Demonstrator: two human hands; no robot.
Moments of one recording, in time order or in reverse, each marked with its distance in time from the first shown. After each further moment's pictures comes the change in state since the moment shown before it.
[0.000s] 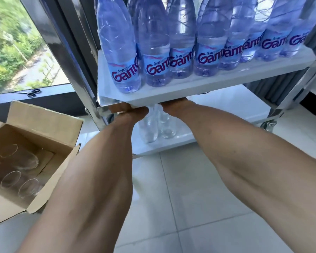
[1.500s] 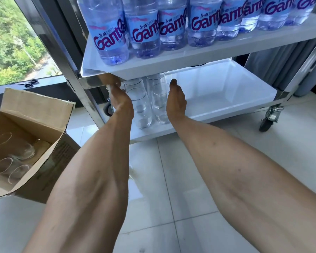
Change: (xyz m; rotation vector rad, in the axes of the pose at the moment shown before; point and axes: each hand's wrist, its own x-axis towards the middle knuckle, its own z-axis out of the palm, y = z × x) left_hand 0.017 -0.035 -0.015 0.756 -0.011 0.865; right_hand -0.025 0.010 0.098 1.133 0.471 0.626
